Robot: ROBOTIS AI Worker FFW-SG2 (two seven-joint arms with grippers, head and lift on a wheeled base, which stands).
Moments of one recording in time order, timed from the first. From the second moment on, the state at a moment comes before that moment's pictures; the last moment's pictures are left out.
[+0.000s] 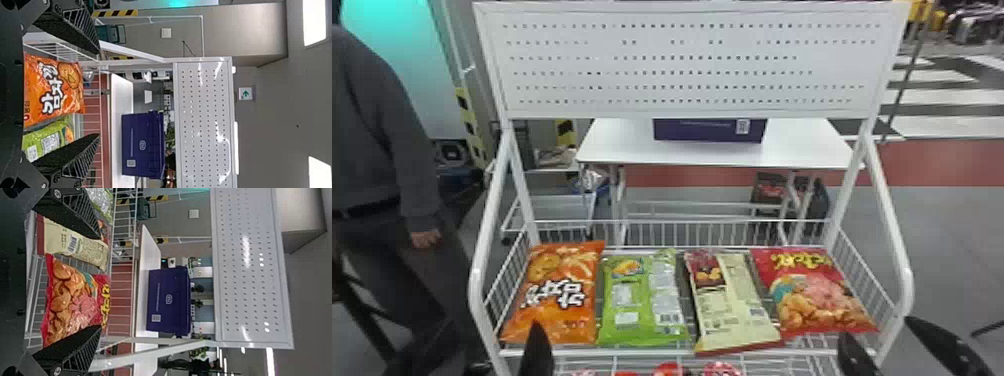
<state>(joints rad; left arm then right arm) 0.84 0.27 -0.13 -2.49 0.02 0.02 0.32 0.63 -0.38 -0.06 -2.22 -0.36 0.09 0.04</state>
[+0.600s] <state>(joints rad) 0.85 0.27 -0.14 -2.48 0.00 0.02 0.32 0.01 -0.26 0.30 -1.77 -0.23 0.47 0.03</state>
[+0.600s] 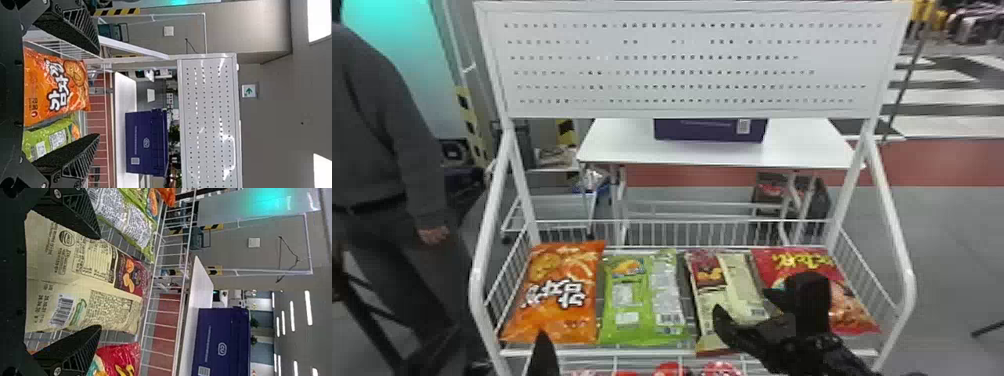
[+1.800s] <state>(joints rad) 0.79 0.27 -0.13 -2.45 0.03 0.07 0.32 -0.04 -0.26 0.30 -1.77 -0.25 0.52 0.03</state>
